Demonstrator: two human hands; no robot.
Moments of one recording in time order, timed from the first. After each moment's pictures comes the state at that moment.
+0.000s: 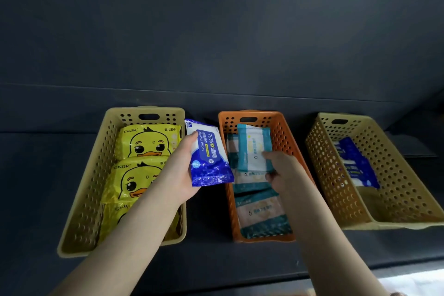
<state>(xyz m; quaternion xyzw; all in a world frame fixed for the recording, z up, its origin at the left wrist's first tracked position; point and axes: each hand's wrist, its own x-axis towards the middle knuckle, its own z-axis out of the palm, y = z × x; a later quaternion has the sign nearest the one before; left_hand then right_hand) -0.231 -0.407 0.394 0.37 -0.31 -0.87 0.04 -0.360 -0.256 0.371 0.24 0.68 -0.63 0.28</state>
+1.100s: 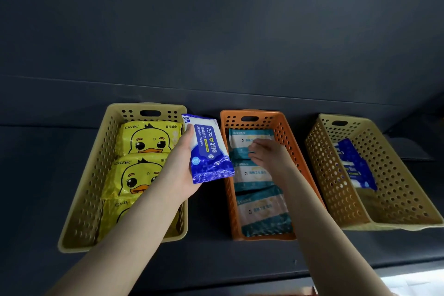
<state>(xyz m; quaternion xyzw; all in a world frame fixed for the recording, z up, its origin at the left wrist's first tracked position) -0.228 -0.407 0.398 0.35 -0.29 -0.89 0.07 -0.379 -0.258 0.350 -0.03 0.78 -0.55 0.29</state>
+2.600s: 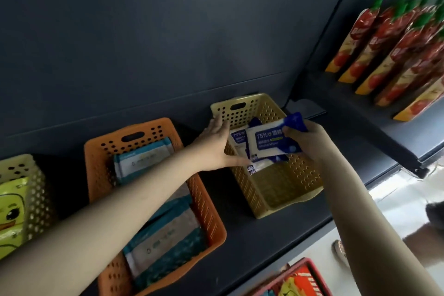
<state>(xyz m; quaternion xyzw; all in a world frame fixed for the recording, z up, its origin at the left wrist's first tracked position) -0.433 -0.234 0.390 -0.08 -0.95 -0.24 -0.17 -0.467 -0.007 0.415 0.10 0.82 -0.56 0.11</state>
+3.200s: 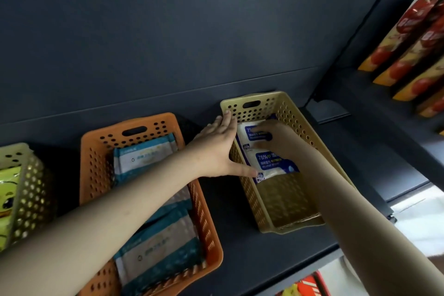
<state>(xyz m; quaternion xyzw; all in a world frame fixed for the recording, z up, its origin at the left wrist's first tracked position) -0.440 -0.239 0.388 -0.08 -0.96 -0.17 -0.20 -0.546 -0.055 0.340 -0.22 0.95 -0.14 0.16</state>
